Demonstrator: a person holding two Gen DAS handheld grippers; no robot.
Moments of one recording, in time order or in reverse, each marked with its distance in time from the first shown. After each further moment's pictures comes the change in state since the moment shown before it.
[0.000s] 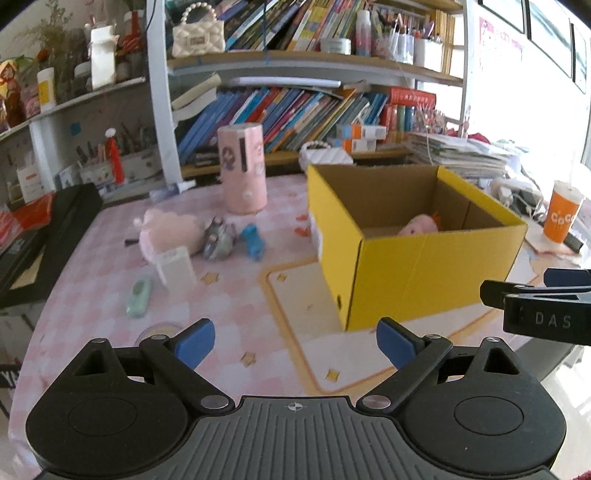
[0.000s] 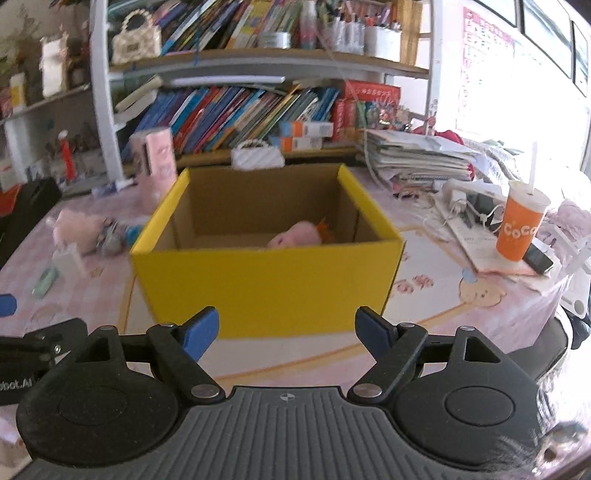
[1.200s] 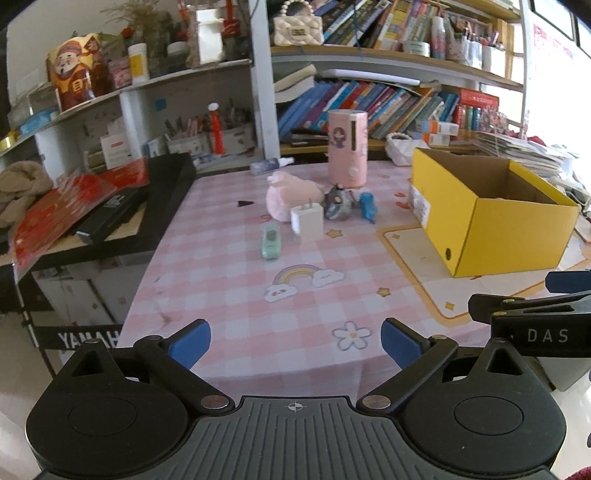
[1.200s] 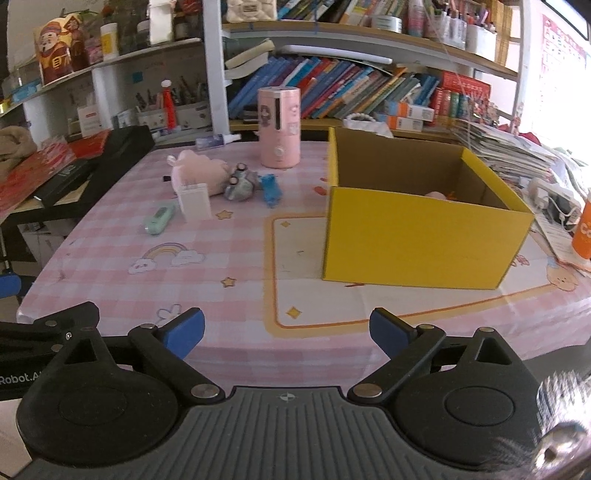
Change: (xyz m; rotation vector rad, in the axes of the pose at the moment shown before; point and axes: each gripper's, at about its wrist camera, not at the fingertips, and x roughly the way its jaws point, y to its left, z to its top) left arm -0.067 0.096 -0.051 -0.074 0.017 0.173; right arm -0.030 0.122 -0.033 -0.115 0.077 0.193
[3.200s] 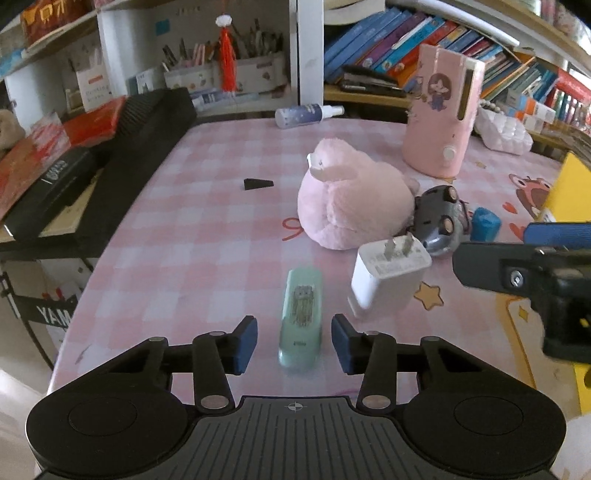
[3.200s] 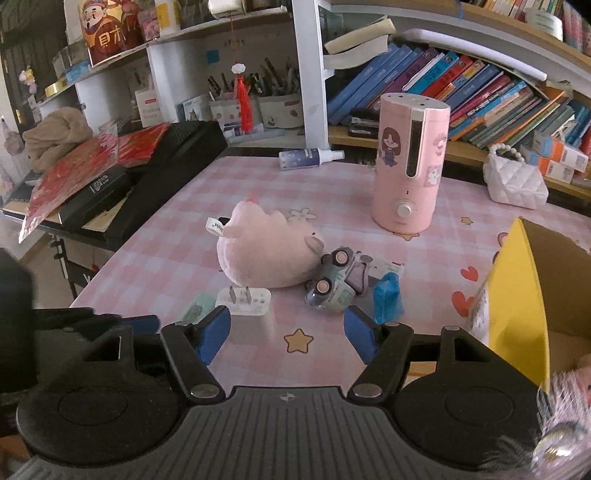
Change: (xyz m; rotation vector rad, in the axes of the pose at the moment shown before) left arm 0.230 0.033 0.088 -0.120 0.212 0.053; right arm 0.195 0.040 0.150 -0.153 0.063 0.313
